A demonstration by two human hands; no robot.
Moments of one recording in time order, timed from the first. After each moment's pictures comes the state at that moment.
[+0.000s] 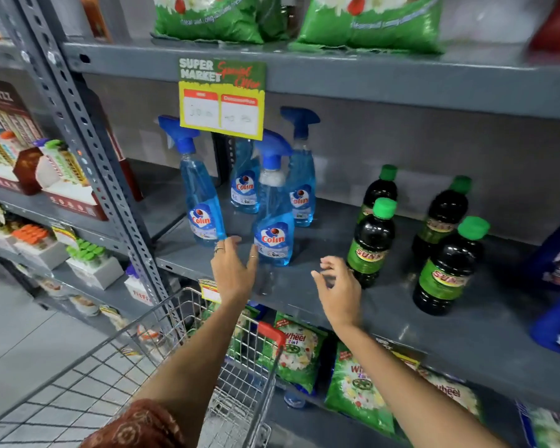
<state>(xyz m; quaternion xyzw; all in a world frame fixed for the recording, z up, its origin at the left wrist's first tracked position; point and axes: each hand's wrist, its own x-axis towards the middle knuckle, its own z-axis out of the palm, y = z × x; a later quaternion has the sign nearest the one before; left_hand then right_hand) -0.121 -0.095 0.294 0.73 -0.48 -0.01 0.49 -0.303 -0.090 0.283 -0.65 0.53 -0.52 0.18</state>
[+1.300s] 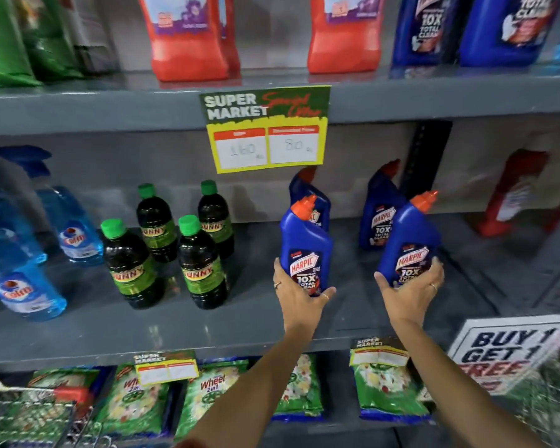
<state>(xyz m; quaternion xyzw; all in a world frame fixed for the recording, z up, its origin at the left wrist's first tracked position) -0.611 -0.062 0.276 0.53 -0.57 -0.39 0.49 -0.783 -0.027 0.278 -0.33 0.74 -0.59 0.01</state>
